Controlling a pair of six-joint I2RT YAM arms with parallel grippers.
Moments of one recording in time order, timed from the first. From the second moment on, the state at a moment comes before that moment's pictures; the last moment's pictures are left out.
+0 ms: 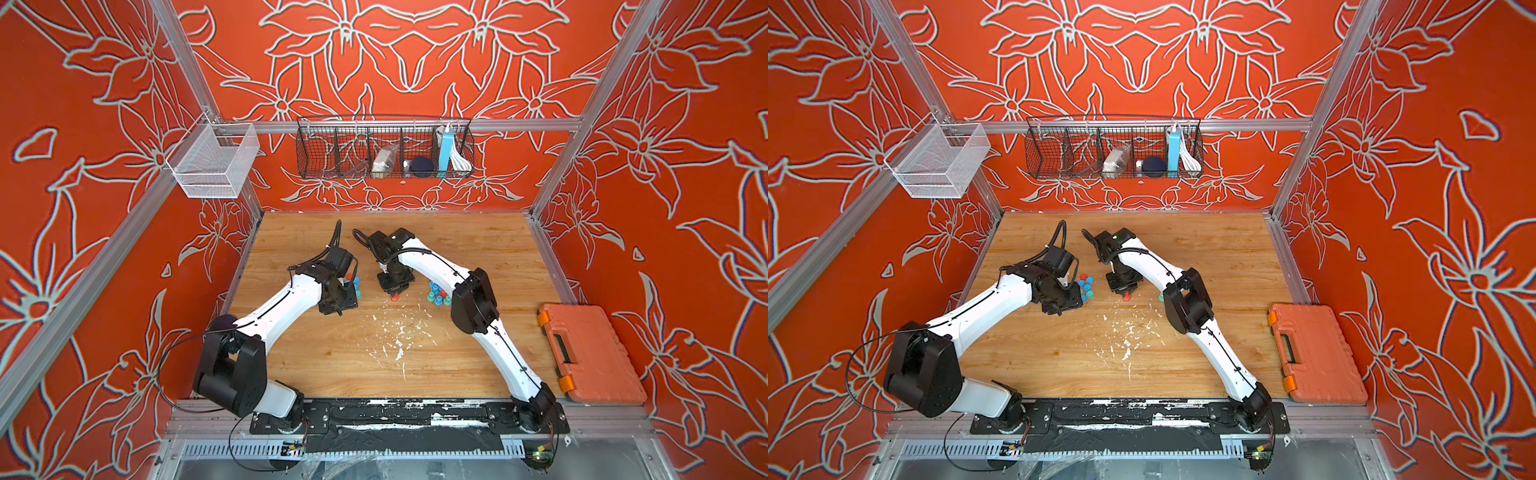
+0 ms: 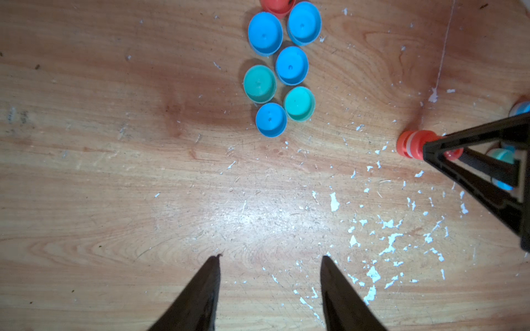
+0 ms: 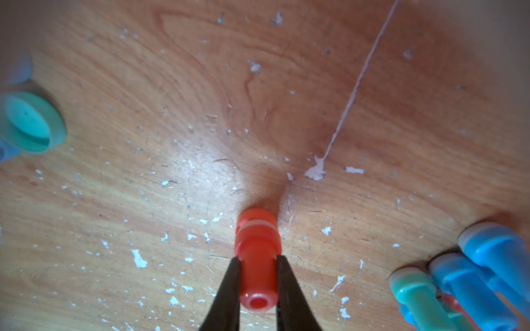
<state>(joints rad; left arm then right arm) -0.33 1.45 1.05 -0.87 0.04 -0.60 0.78 2.51 2.38 -1.44 -0.04 0.34</state>
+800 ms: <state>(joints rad) -0.33 1.43 1.03 -0.87 0.04 -0.60 0.80 2.51 2.37 -1.43 -0.04 0.34</state>
